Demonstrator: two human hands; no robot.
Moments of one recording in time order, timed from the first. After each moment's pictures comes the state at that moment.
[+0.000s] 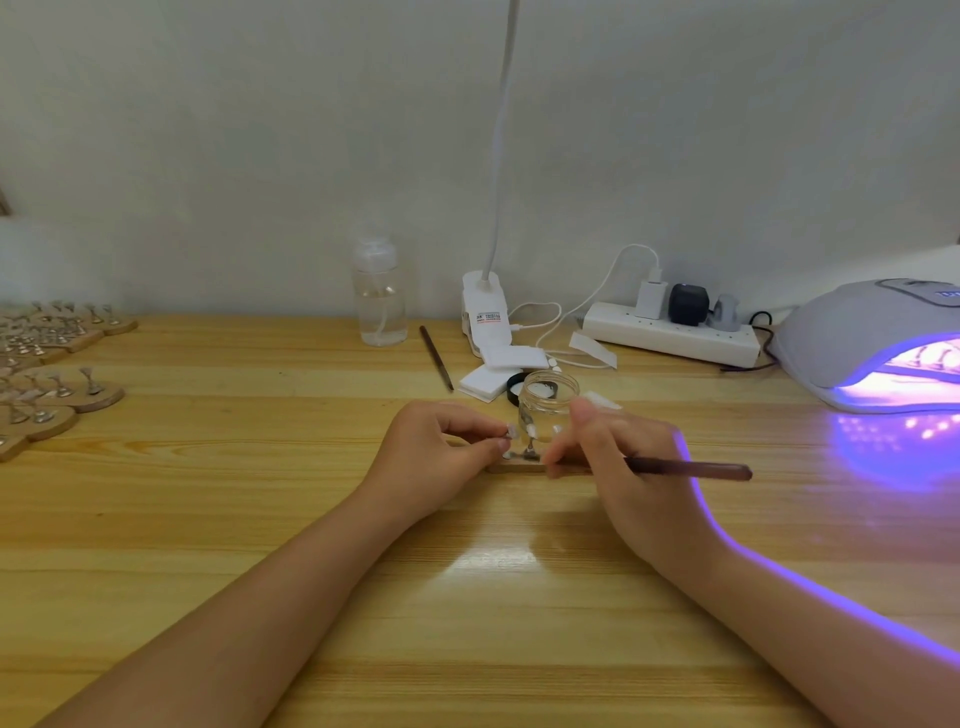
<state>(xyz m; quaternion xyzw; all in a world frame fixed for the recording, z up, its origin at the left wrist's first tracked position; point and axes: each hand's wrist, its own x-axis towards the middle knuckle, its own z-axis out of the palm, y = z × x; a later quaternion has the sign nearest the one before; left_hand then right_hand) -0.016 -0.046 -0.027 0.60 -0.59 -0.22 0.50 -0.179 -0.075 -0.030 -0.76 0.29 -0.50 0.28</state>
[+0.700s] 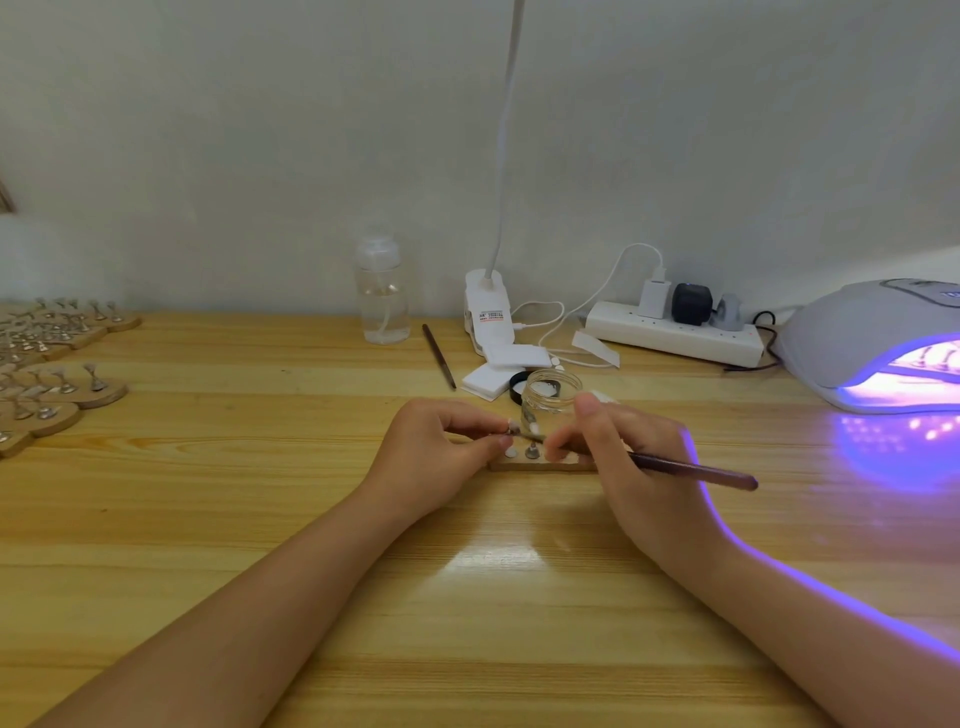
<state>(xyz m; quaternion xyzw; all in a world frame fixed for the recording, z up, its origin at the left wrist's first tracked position) -0.015 -0.047 -0.028 0.59 -0.58 -0.23 0.51 -0.179 -0.076 -0.031 -0.76 0.29 -0.51 0.29</state>
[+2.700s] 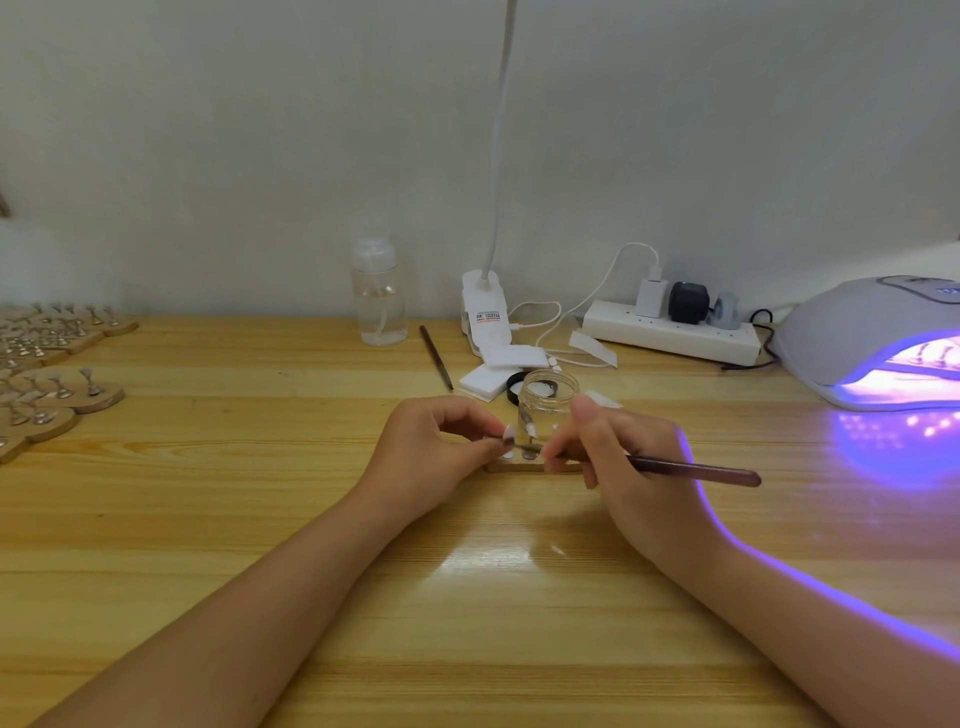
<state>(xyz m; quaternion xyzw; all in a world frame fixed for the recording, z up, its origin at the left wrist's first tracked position) -0.015 -0.045 -0.026 0.55 -0.60 -0.25 0.53 -0.180 -0.073 -0.029 -0.76 0.26 -0.50 0.32</state>
